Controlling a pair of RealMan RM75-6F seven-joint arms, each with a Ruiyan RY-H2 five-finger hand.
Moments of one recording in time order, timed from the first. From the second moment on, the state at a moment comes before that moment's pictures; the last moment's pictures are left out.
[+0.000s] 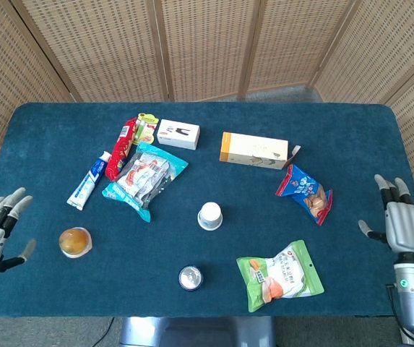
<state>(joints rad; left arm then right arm) -0.14 -1.00 0.01 -1.73 1.59 1.47 -0.14 0.41 -1.10 -0.03 -1.73 -1.05 1.50 -0.19</state>
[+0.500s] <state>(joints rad) -0.14 -1.00 0.01 -1.76 1.59 1.47 -0.09 0.34 -1.12 0.03 -1.70 -1.10 1.45 -0.18</state>
